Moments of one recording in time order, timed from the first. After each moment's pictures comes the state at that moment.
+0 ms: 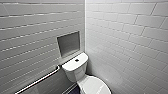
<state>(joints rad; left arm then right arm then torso) 1.43 2.97 -2.59 -0.14 0.10 0.31 -1.62 2.84 -2.51 -0.73 0.32 0.91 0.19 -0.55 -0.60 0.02</state>
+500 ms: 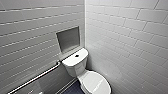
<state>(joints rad) 1.43 2.97 -2.59 -0.14 0.10 0.31 -1.61 2.86 -2.54 -0.73 0.32 0.91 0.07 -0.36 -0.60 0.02</state>
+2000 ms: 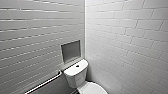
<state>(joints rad) 1.45 2.98 -2.61 -0.14 0.10 0.31 -1.63 2.89 -2.59 -0.74 0.25 0.92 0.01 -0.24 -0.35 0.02</state>
